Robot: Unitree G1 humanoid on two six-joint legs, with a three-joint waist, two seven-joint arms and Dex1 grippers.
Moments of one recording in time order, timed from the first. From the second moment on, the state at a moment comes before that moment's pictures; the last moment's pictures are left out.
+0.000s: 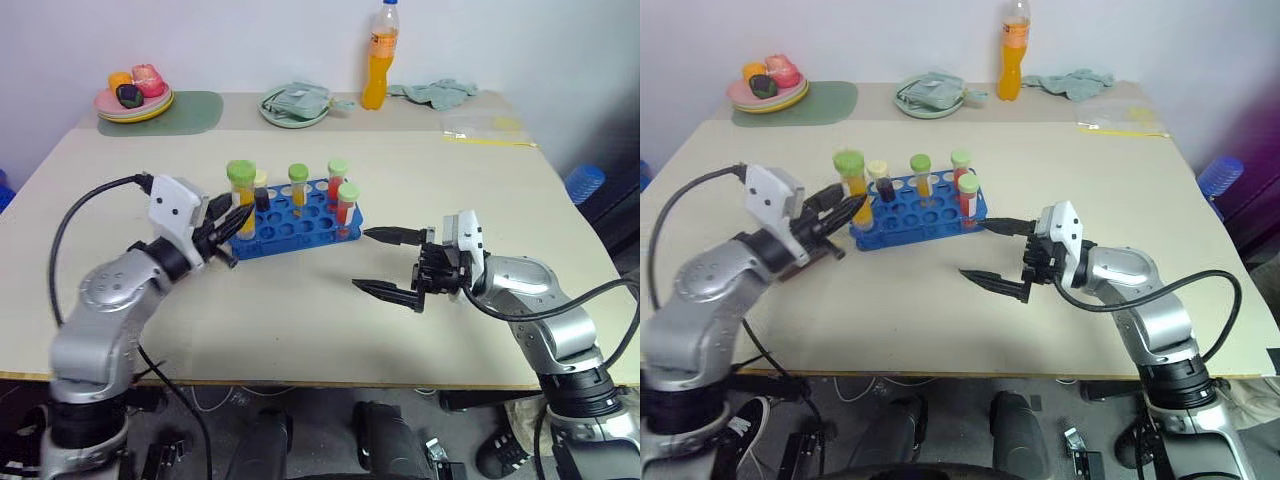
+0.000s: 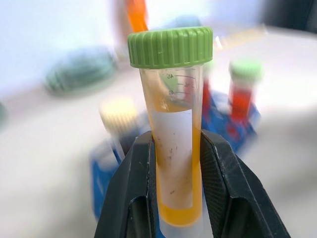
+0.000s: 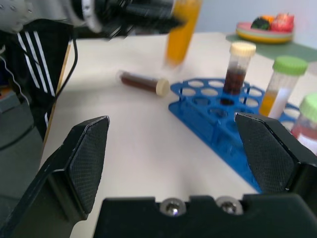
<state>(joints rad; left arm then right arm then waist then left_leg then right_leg) -0.27 0.45 0.15 -0.45 -0.31 0.47 -0.47 -0.32 -0.62 0.04 -0.26 0.51 0.34 1.03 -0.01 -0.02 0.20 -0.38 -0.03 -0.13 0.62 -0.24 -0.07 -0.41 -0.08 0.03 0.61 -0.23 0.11</state>
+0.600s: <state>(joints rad) -0.35 0.23 -0.05 0.02 -0.11 -0.03 -0.42 -0.28 -0.67 -0.02 -0.28 0.52 0.35 0.99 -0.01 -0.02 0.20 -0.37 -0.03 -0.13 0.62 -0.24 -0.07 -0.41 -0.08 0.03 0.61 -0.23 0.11</state>
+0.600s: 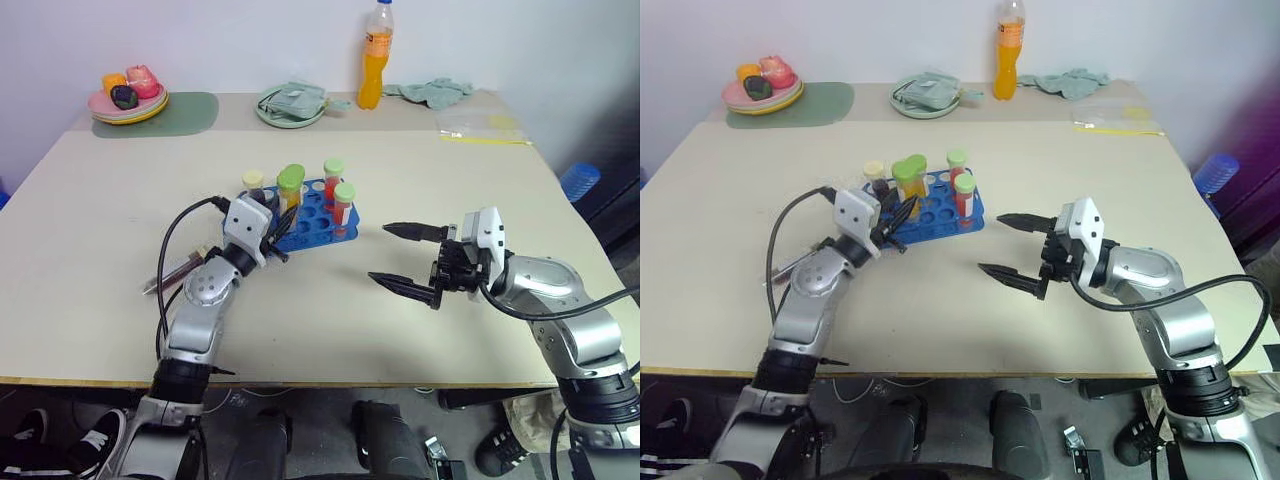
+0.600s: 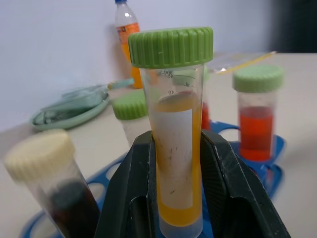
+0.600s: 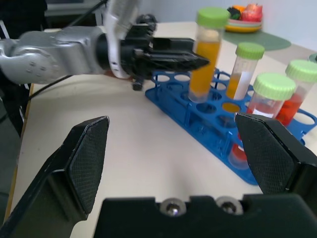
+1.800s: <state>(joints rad) -0.37 0.15 -0.04 0.11 -0.20 0.01 -0.46 -0.29 -0.66 -0.02 -0.28 0.51 0.33 0.94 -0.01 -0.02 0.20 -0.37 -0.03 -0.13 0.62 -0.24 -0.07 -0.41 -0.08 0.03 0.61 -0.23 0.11</state>
